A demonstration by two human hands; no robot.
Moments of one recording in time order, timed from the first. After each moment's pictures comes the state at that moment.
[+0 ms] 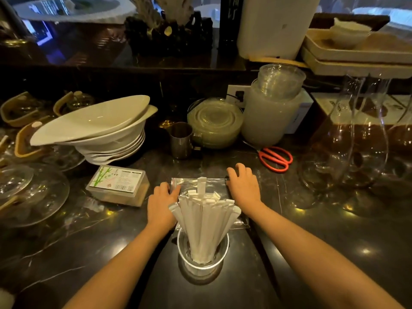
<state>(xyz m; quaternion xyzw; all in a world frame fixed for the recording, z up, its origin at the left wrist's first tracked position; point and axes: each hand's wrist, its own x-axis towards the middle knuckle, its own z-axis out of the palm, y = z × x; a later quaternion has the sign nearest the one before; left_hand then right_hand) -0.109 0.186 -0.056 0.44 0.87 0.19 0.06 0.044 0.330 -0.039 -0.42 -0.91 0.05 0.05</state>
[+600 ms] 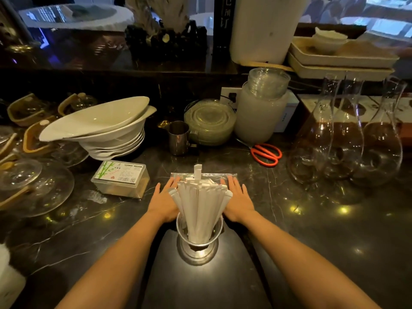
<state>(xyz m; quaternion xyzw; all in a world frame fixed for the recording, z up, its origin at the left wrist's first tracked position) -0.108 0.177 -0.043 0.59 0.79 -0.07 0.16 0.074 0.287 -0.050 -0.39 -0.90 0.16 -0.10</state>
